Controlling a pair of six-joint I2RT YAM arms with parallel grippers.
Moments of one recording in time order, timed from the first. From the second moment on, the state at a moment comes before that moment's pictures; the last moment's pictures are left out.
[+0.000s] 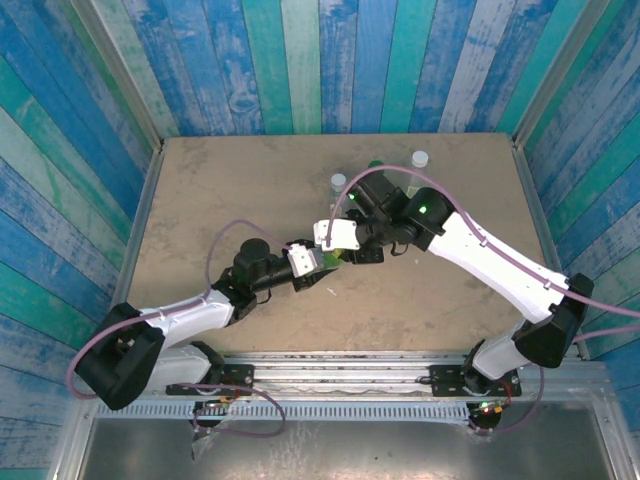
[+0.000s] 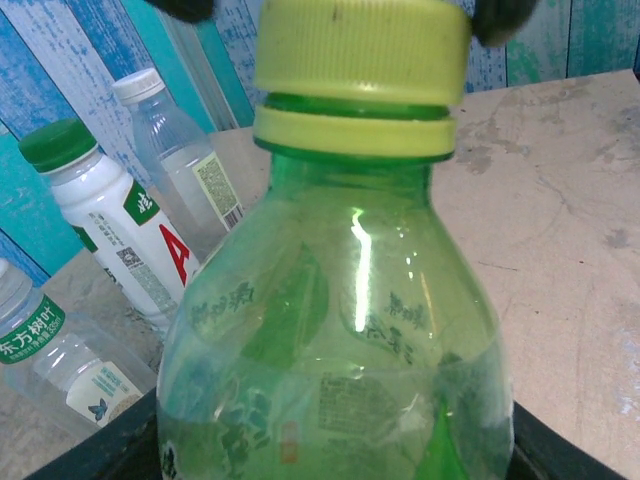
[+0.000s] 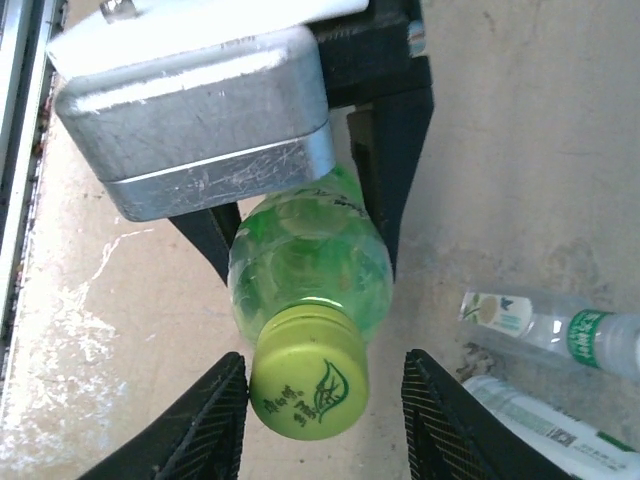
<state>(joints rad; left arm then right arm) -0.65 1.21 0.37 0.65 0.48 0.43 0.88 1.51 1.57 -1.07 -0.14 -0.85</state>
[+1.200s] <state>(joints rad) -0.65 1.21 0.37 0.64 0.45 0.43 0.86 1.43 1.53 -1.02 -0.11 -0.46</state>
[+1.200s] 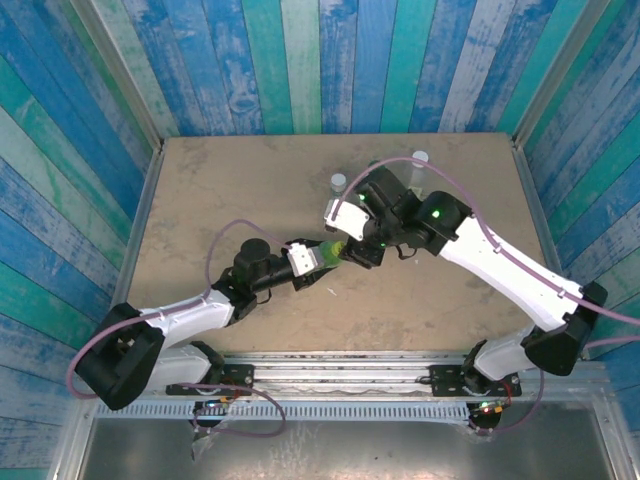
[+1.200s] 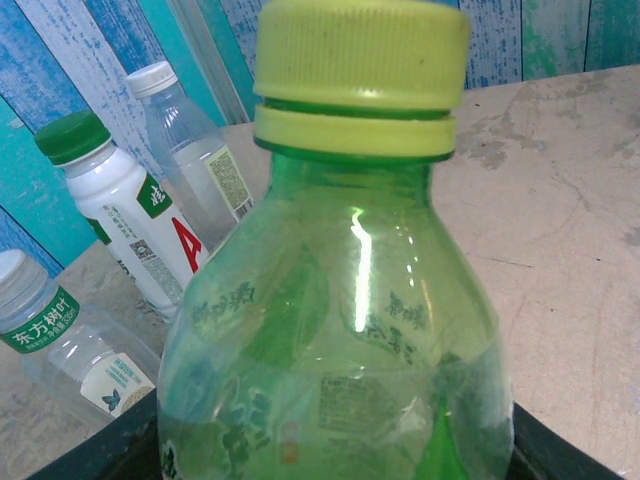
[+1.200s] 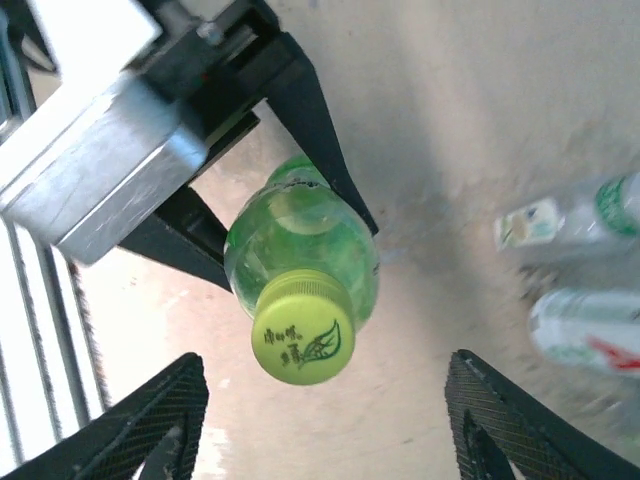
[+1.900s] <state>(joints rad) -0.65 1.21 0.37 0.64 0.45 0.43 0.86 1.51 1.54 -1.06 -0.15 -0.93</state>
